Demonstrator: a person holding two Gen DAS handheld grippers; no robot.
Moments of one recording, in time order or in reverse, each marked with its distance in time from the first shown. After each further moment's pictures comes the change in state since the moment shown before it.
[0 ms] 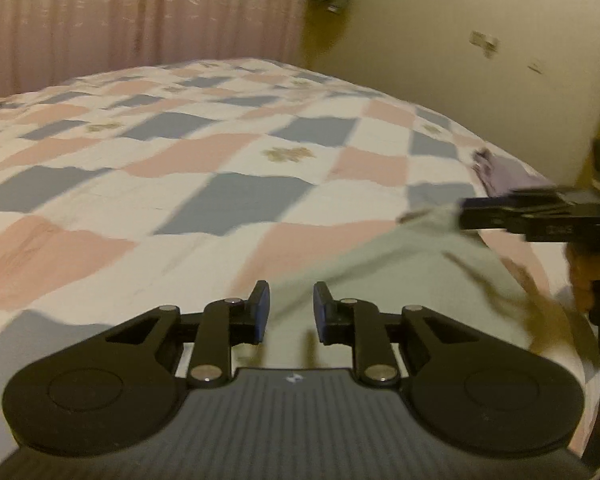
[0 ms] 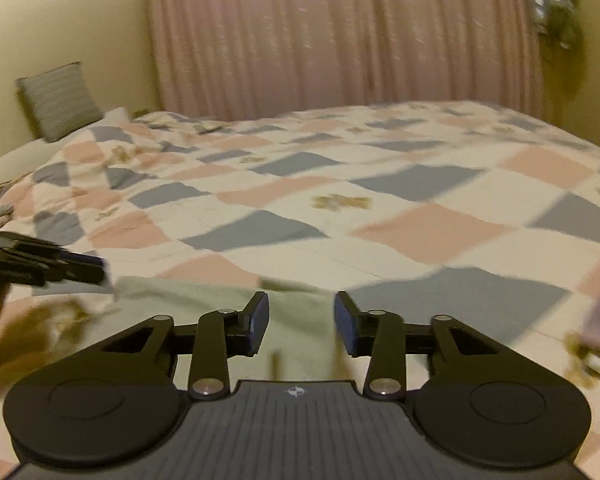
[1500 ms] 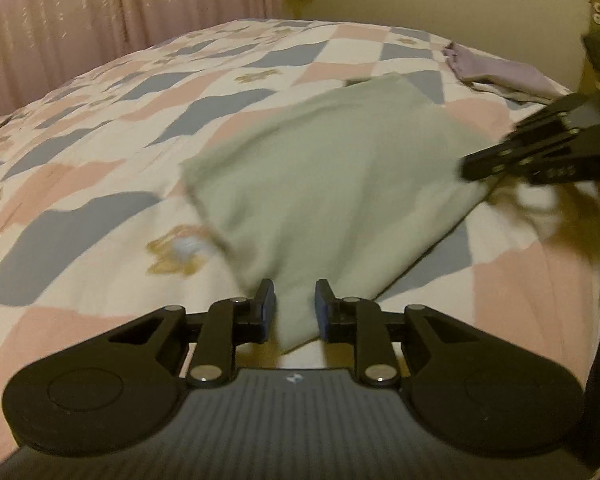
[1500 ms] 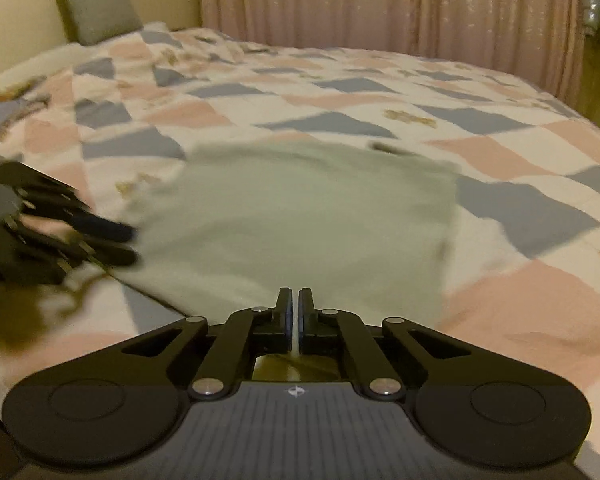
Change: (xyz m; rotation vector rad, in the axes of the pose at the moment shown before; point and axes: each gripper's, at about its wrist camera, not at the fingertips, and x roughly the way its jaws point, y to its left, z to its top) left arm -0.046 -0.059 -0.091 0.174 0.120 0.143; right arm -0.033 0.062 -0.071 -0.133 0.198 -0.050
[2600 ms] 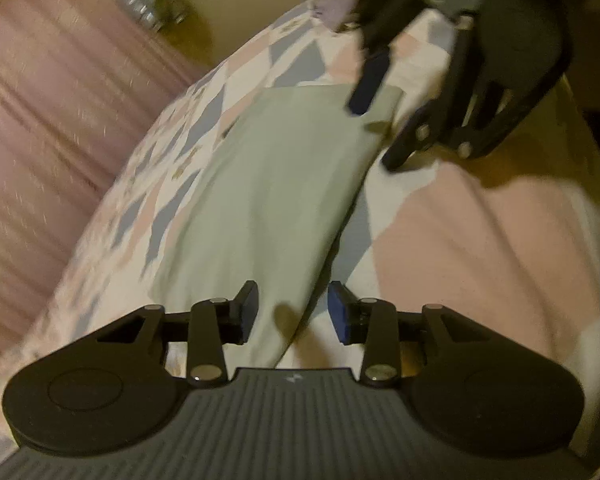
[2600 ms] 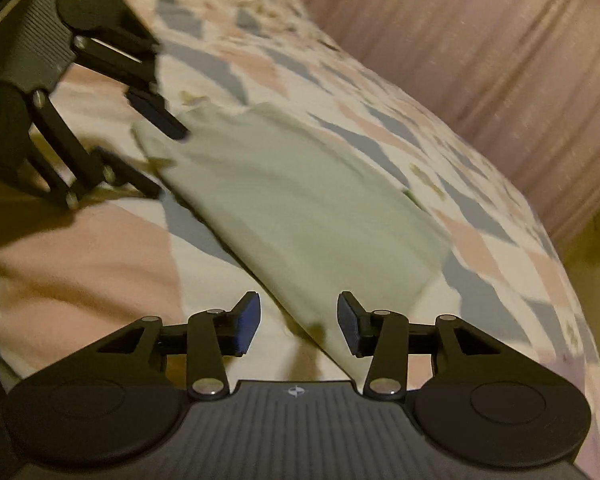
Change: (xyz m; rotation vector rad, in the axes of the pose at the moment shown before) left arm 0.010 -0.119 -0.013 0.695 -0.079 0.179; right arm -0.015 0.071 -0.023 -0.566 0.007 -0.121
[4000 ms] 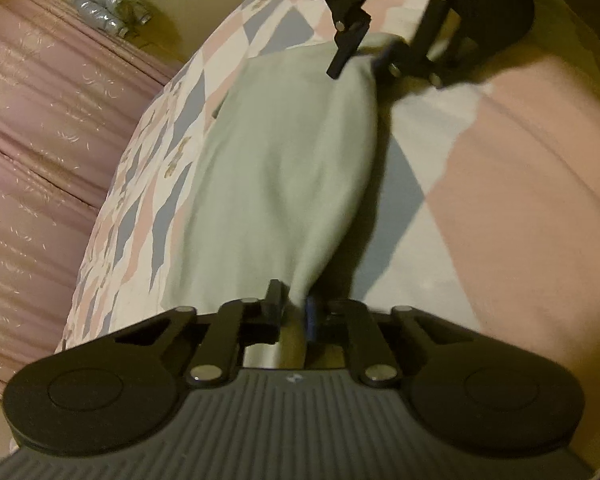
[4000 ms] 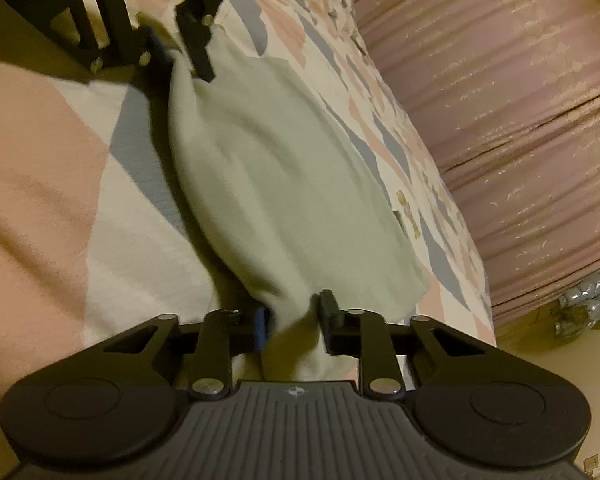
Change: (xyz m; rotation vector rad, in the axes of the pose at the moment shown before) left arm 0.027 0.025 -0.010 0.115 0.056 -0.030; right arm 0.064 0.003 -0.009 -0.334 0.041 -0.186
